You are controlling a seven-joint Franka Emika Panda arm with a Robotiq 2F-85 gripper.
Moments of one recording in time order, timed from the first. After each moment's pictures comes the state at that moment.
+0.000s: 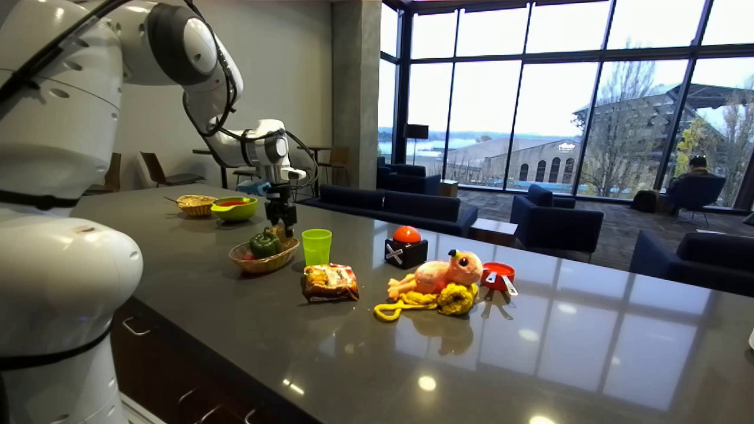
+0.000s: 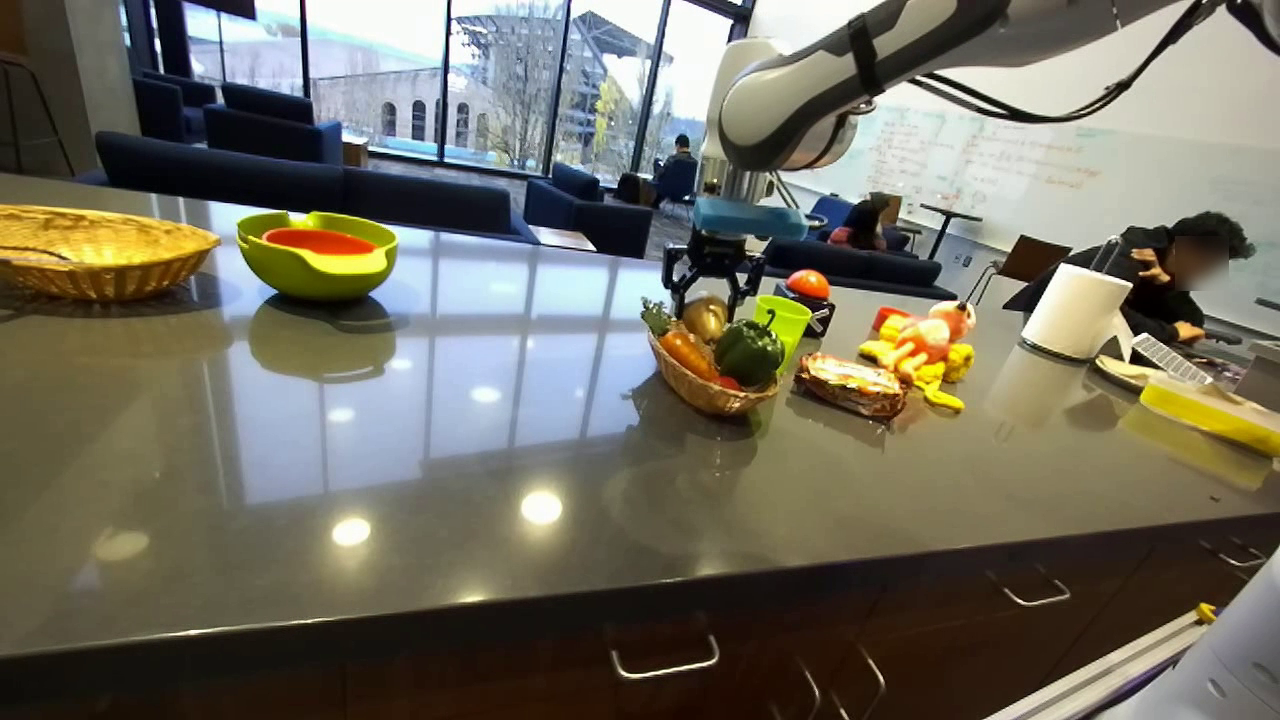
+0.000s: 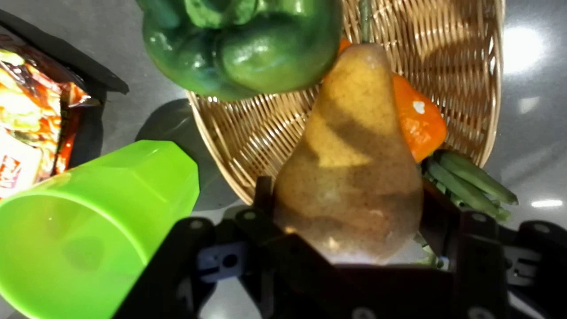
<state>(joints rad) 0.22 0.34 0.09 -1.85 -0.15 2.17 0.68</state>
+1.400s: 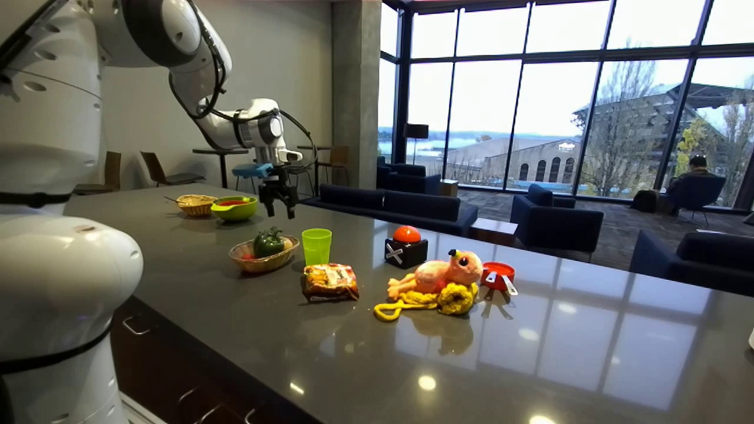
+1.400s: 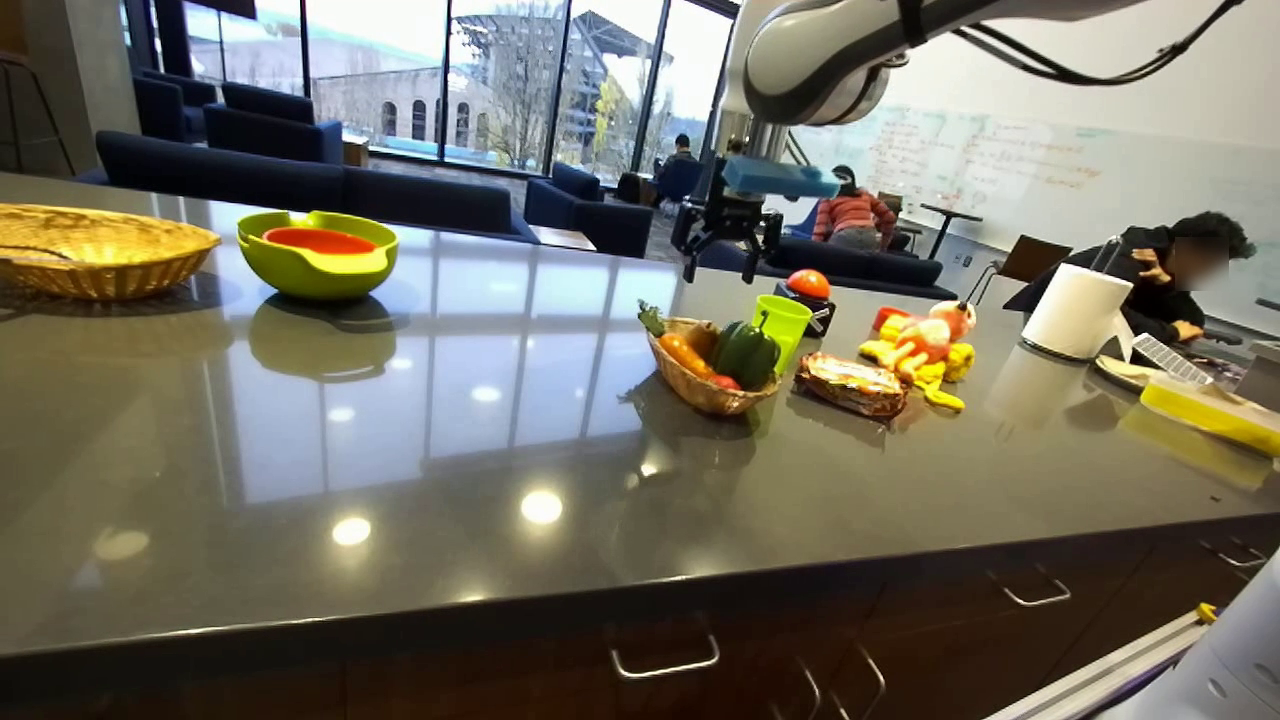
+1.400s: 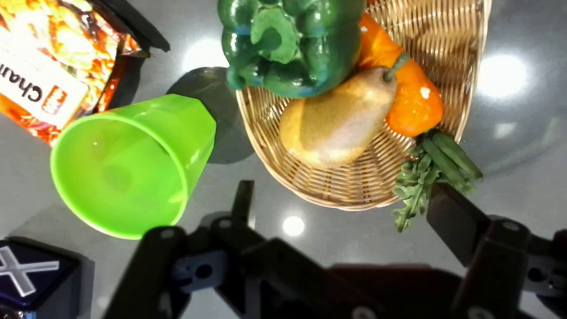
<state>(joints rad) 0.23 0.23 0.09 -1.87 -0.16 2.13 0.49</state>
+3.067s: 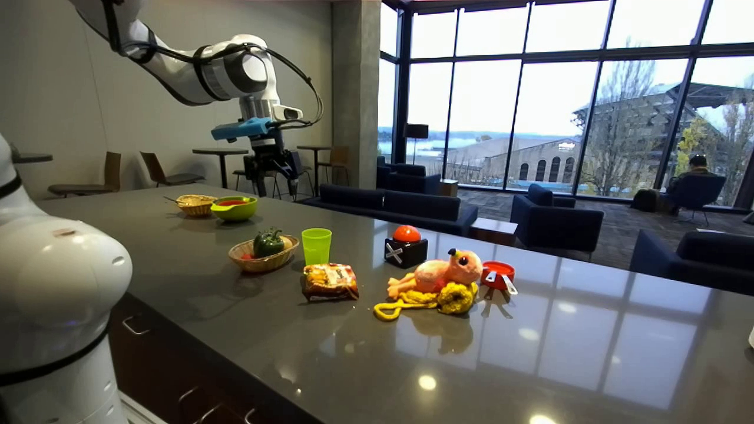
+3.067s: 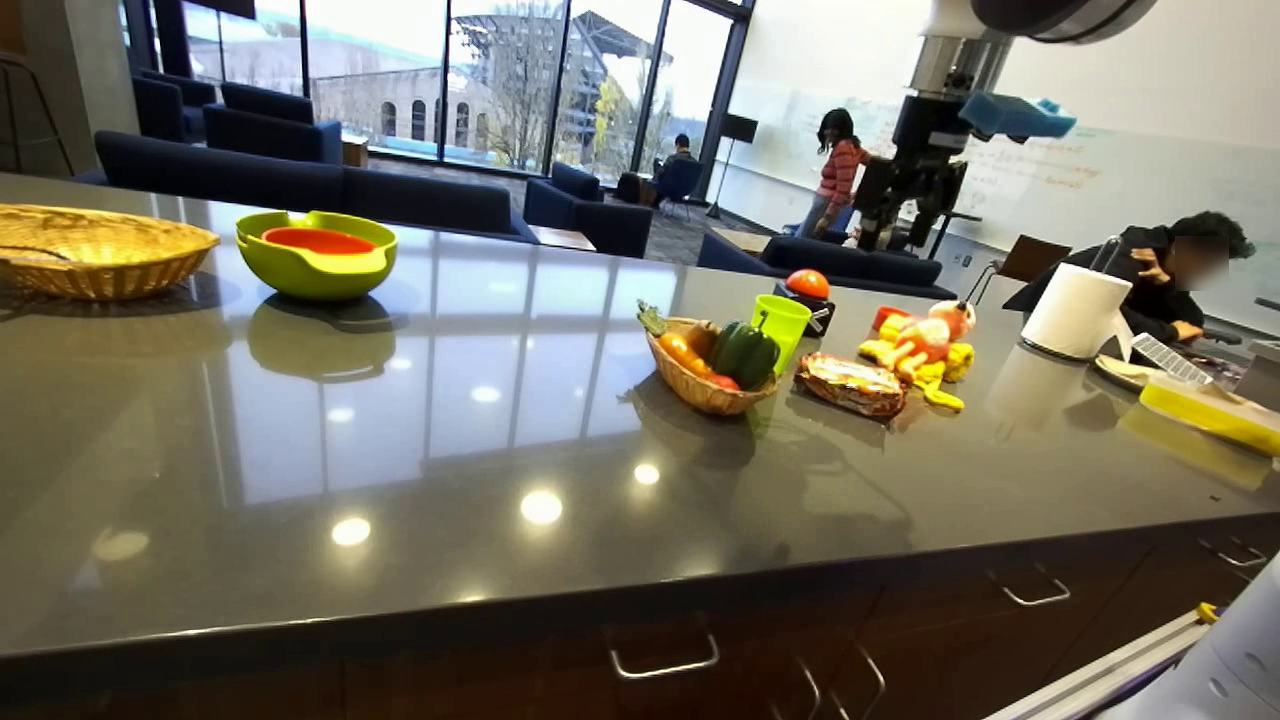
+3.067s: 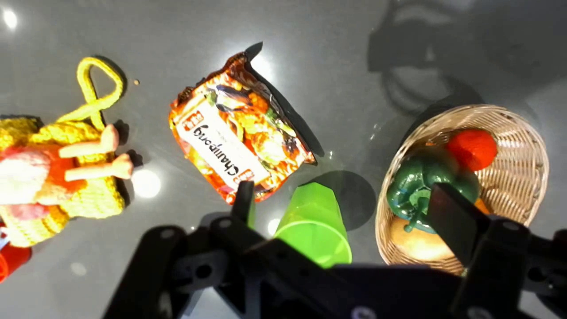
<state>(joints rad) 0.08 -0.37 0.07 -2.31 -0.13 1.98 0.11</state>
